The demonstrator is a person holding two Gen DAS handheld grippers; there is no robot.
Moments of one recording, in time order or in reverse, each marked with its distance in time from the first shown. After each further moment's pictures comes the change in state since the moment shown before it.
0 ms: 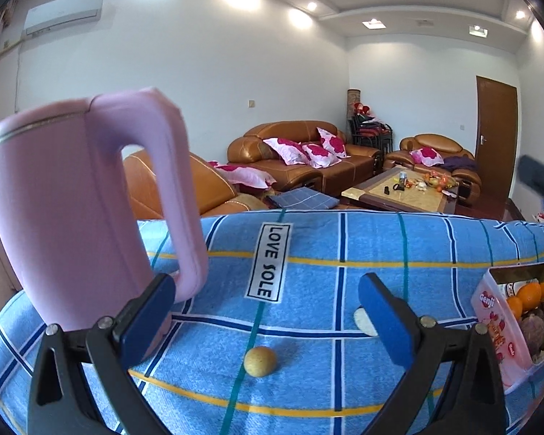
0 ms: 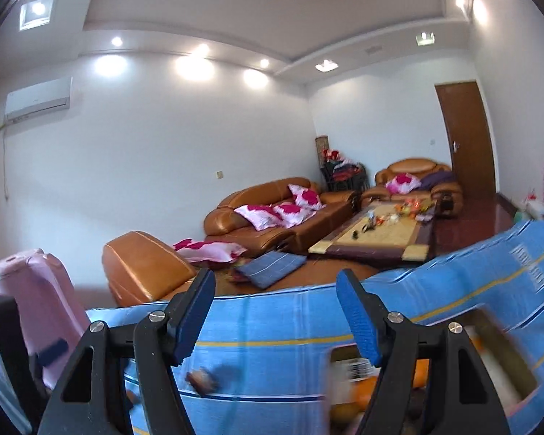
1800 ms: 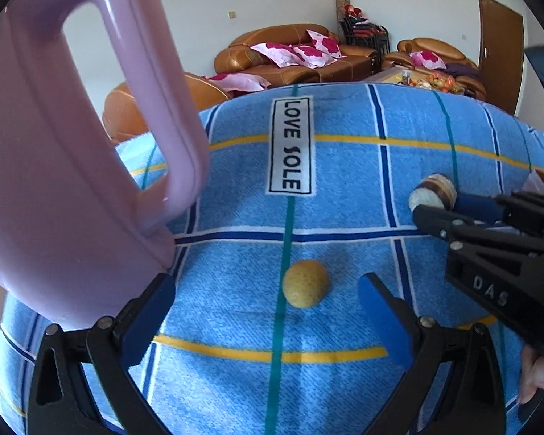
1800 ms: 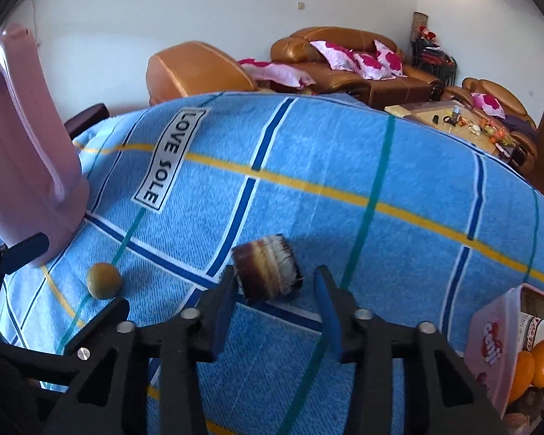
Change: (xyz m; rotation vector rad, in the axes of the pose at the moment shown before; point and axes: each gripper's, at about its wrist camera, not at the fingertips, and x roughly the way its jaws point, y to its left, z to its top) left arm 0.054 0.002 -0.028 0.119 0.415 0.003; right arm 0.123 0.060 -0.093 -0.350 0.700 0.179
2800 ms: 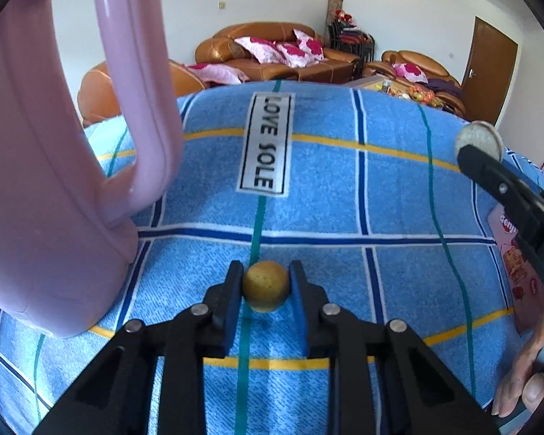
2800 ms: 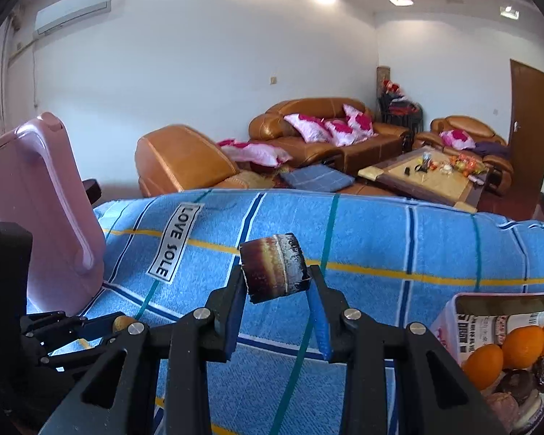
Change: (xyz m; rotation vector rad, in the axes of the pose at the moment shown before) left arm 0.013 0.001 0.013 -0.054 -0.003 -0.140; right arm -0.073 0.000 -0.013 0.111 -0.387 -0.078
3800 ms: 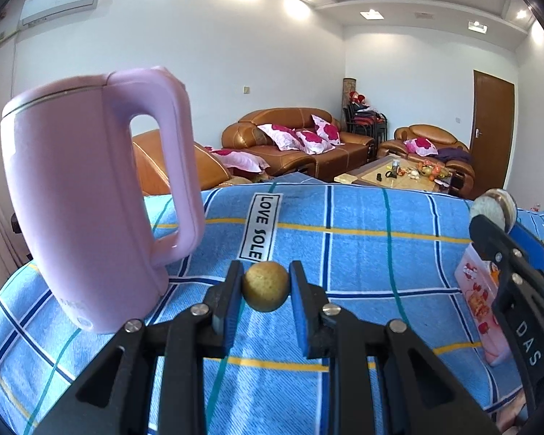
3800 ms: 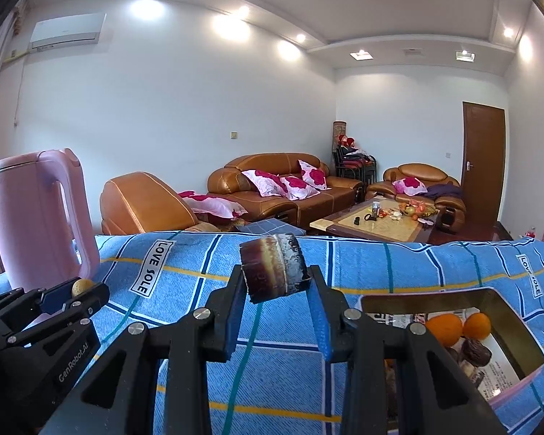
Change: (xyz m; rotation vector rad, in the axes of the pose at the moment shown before) left arm -0.083 -0.022 -0.032 -0.034 -0.374 0.093; right arm -0.077 -0.008 -0.020 -0.012 -0.200 -0.177
